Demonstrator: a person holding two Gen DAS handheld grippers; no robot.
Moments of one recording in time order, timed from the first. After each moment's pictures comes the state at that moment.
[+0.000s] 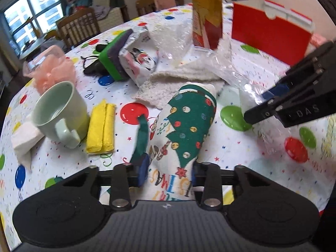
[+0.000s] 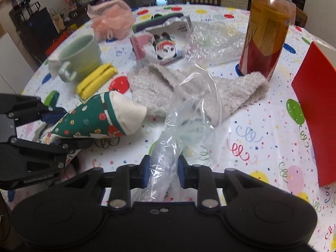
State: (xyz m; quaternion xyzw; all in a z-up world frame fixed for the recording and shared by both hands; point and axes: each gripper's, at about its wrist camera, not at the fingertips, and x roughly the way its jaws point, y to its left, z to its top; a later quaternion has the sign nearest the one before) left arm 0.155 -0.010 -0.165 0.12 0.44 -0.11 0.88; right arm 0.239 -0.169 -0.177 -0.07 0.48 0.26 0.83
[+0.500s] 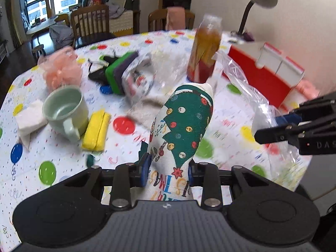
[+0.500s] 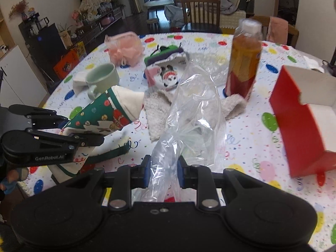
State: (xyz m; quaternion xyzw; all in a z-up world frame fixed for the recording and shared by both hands) left arm 0.128 -0.015 -0.094 0.01 0.42 -0.12 0.90; right arm 0.186 -0.201 -0.108 -0.05 0.43 0.27 0.86
